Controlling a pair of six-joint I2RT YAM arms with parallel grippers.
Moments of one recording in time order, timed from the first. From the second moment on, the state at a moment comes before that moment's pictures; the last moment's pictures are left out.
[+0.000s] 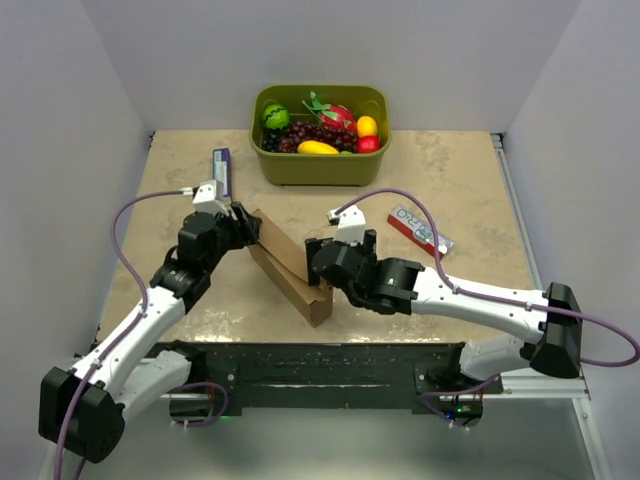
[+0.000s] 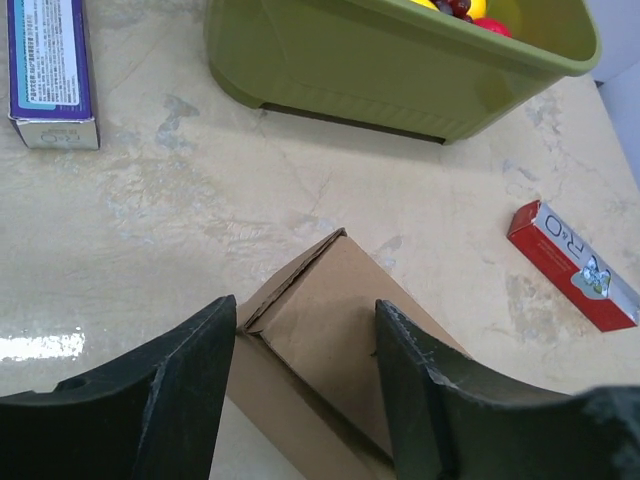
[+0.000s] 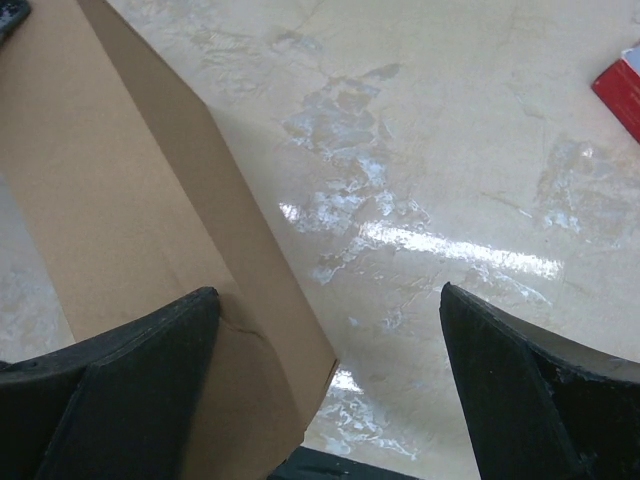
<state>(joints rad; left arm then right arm) -0.38 0.92 0.59 0.01 -0.10 -0.49 1.22 1.36 1.14 -0.58 0.76 0.76</state>
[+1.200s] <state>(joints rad) -0.30 0.76 0.78 -0.42 -0.11 -0.43 1.09 1.35 1.08 -0.28 0.22 0.53</state>
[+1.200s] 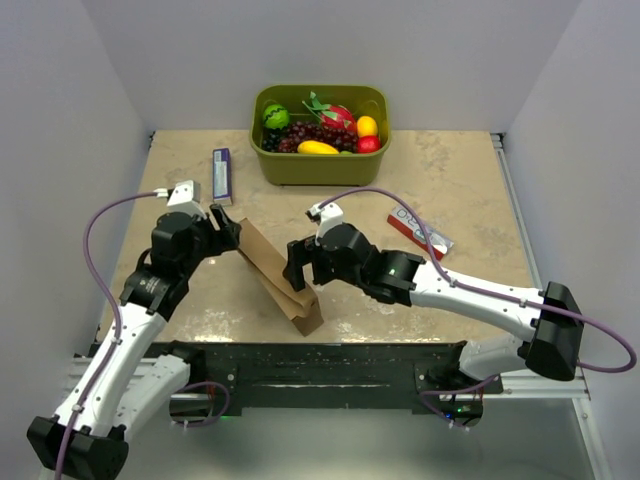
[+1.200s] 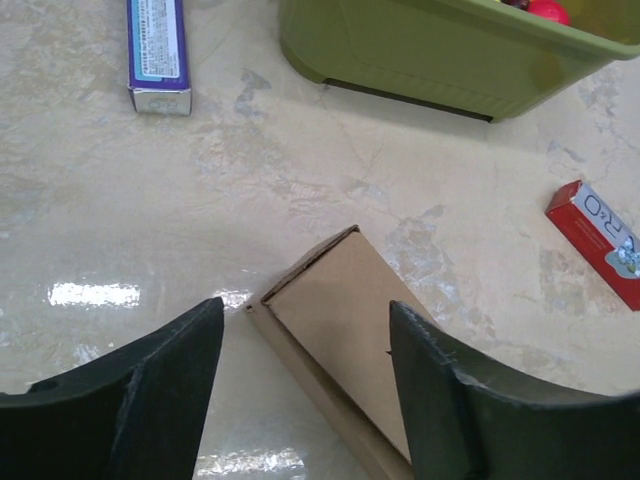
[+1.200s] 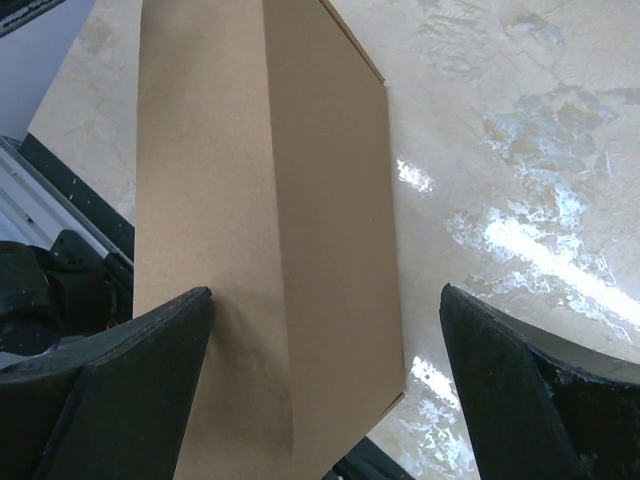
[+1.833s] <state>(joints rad) -0.21 0.71 0.55 -0.16 -0.02 -0.53 1.09 1.34 1.05 -0.25 0.22 0.54</state>
